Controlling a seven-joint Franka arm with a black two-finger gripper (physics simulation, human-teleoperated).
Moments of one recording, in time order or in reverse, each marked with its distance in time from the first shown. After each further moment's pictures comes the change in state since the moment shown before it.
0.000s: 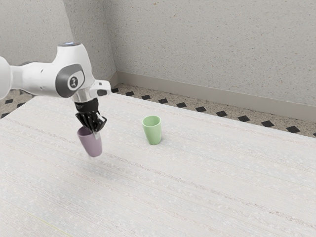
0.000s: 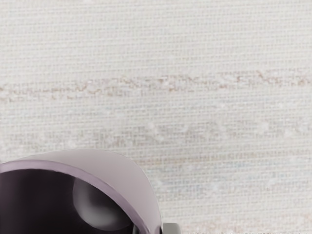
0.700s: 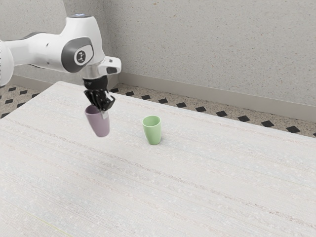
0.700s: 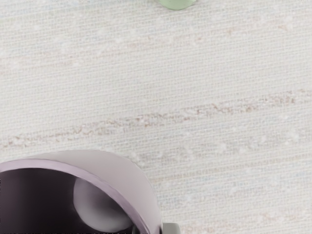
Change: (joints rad) arm -0.057 0.024 -0.022 0.231 0.049 -0.178 0.003
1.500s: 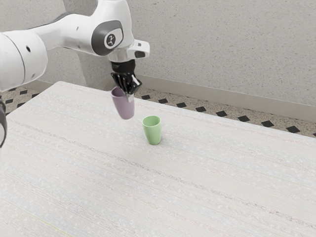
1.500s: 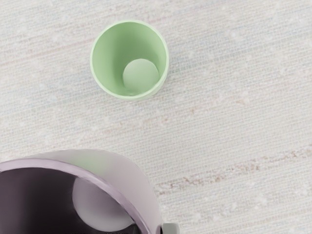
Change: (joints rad) arm -0.001 0.222 -0.071 0.366 0.001 -0.105 0.008
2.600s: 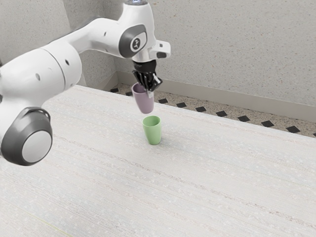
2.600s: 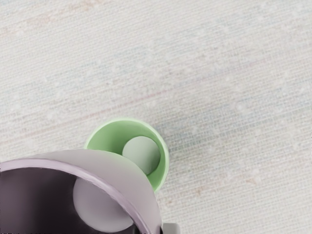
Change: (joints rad) arm 0.010 0.299 -0.006 0.378 -0.031 -0.027 0.011
